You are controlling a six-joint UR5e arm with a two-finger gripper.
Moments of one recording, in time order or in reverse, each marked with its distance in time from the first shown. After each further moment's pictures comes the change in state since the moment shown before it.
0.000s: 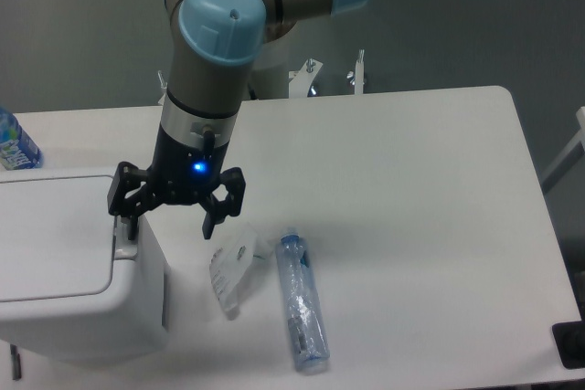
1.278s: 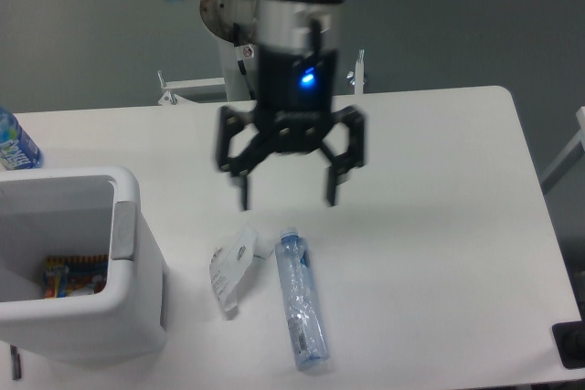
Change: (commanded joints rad) arm 0.265 0.106 0.081 0.097 0.129 0.254
